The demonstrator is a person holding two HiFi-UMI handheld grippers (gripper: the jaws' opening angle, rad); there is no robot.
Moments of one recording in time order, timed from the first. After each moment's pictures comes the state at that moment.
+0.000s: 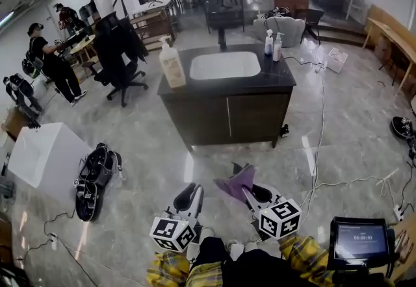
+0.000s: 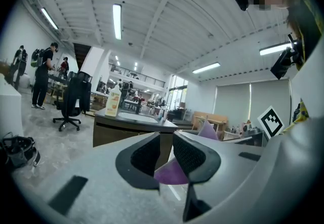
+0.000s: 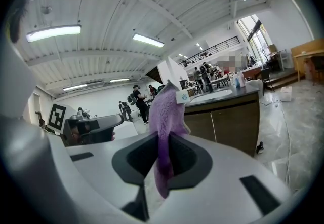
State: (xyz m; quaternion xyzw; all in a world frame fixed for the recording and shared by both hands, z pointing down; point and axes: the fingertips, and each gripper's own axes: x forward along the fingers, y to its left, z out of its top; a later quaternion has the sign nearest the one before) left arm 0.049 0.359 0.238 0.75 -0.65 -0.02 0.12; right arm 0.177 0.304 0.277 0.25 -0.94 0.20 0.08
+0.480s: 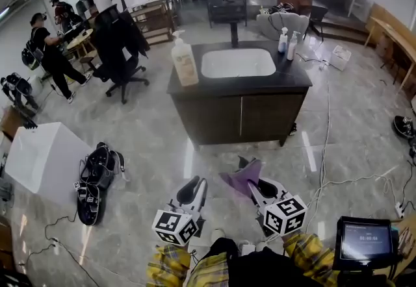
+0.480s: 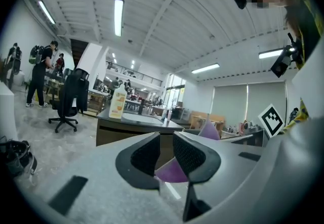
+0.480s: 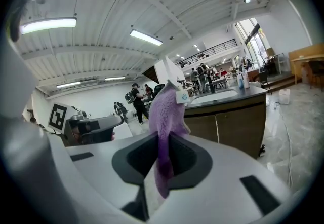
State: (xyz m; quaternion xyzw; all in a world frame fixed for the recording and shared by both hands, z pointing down) left arm -0.050 0.326 0.246 0.77 -0.63 -0.02 0.12; right arm 0.086 0.277 0.279 0.28 -0.94 0.19 0.08
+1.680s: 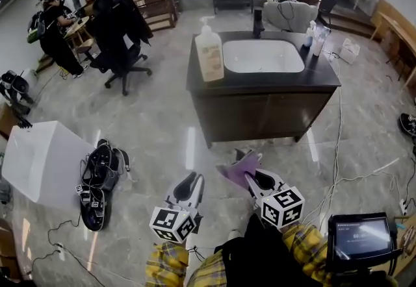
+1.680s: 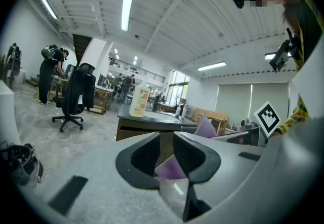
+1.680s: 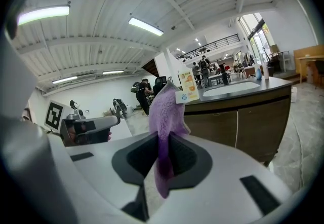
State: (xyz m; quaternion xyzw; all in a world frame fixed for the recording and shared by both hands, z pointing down) left arm -0.232 0.282 0.286 0.76 -0.63 -0.01 0.14; right arm -0.099 0.223 0.318 0.27 -0.94 0.20 0.11
